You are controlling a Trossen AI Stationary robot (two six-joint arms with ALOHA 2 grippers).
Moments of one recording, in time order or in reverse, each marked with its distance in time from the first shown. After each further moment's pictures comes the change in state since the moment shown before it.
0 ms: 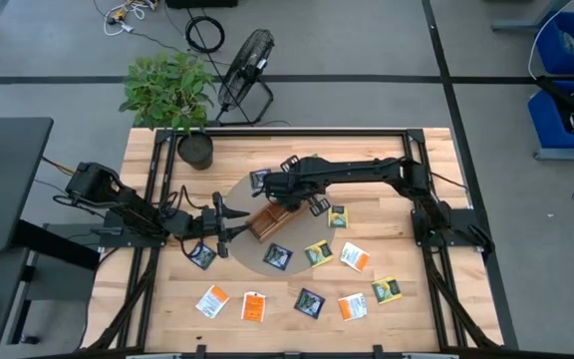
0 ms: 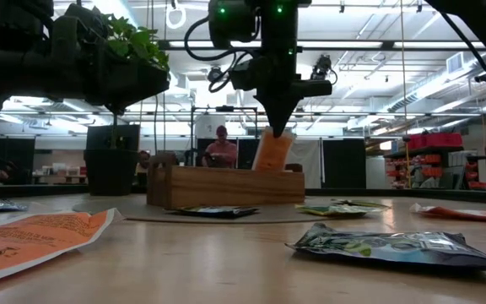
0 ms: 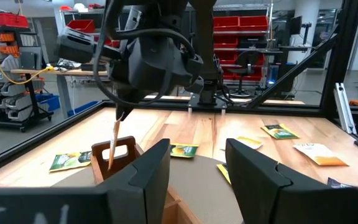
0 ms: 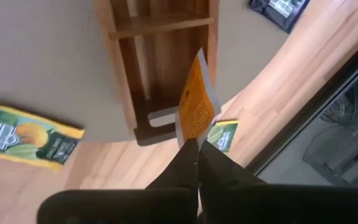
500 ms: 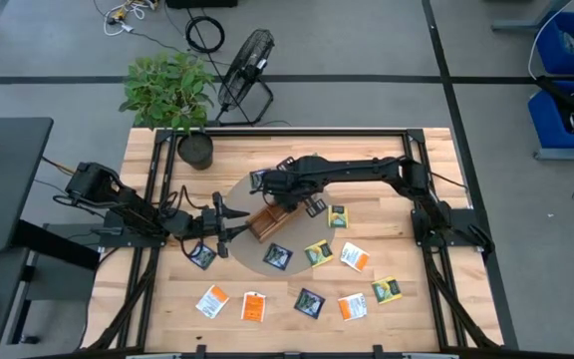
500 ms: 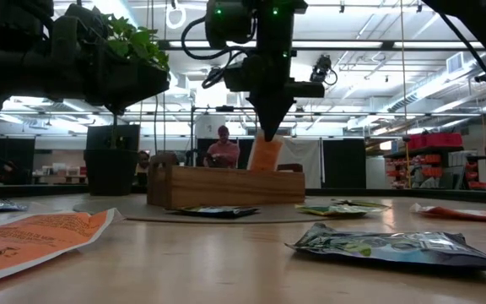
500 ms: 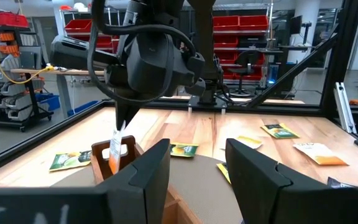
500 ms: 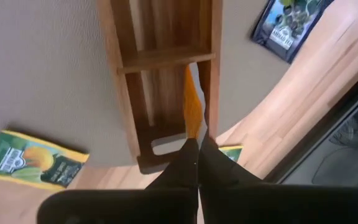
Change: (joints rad) left arm 0.000 0.000 0.000 -0.002 0.000 -0.001; right arm -0.006 0.007 -0.001 0.082 -0.083 -0.037
